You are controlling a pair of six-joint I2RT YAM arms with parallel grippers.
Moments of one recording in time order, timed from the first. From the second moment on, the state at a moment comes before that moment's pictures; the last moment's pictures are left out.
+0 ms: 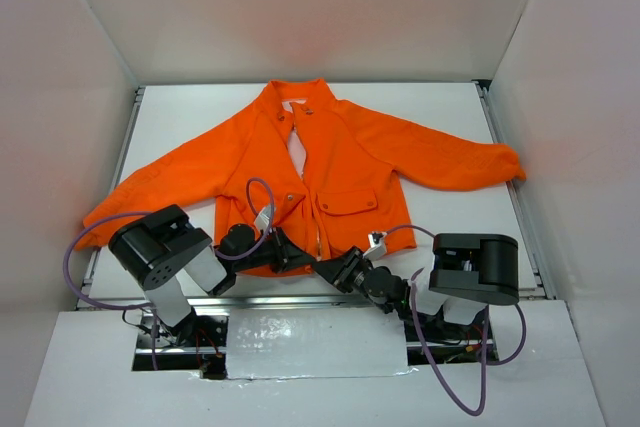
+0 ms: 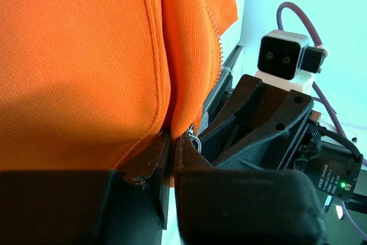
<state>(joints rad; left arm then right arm) -0.71 1.71 0.16 1.22 0.43 -1.29 1.30 1.61 0.05 1.29 0.52 1.42</state>
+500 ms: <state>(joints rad) -0.71 1.69 0.16 1.21 0.41 -1.26 1.29 1.66 0.05 1.31 0.50 1.45</state>
